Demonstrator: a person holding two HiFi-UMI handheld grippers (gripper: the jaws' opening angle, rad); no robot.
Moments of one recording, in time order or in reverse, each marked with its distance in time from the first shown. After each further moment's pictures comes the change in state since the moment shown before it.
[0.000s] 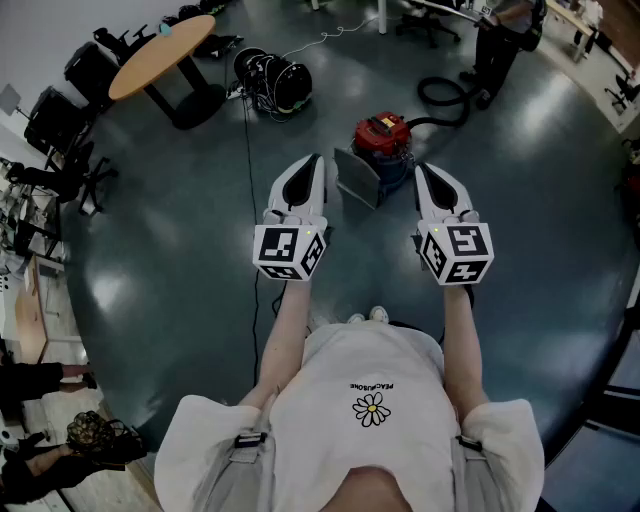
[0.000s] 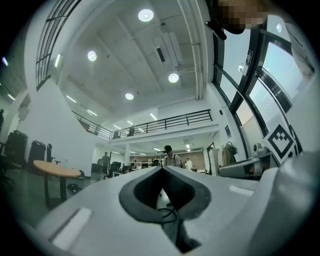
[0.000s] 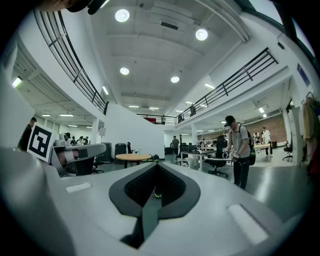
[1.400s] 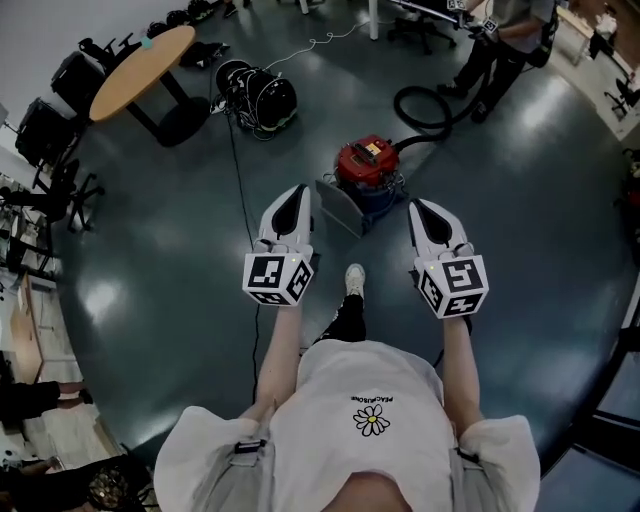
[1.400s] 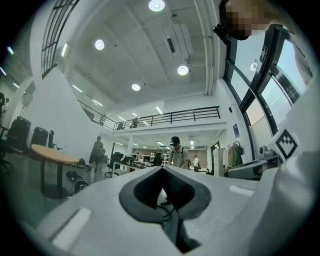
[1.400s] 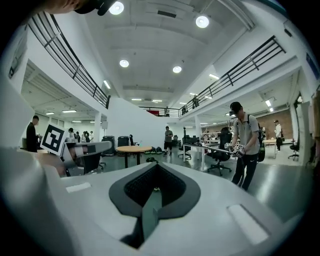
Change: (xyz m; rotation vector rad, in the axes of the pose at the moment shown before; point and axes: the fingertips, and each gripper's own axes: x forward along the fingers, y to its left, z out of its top) left arm 0.132 0.036 -0.079 -0.087 0.063 0.039; right arm 0.095 -0.102 -0.044 -0.007 0.089 0.060
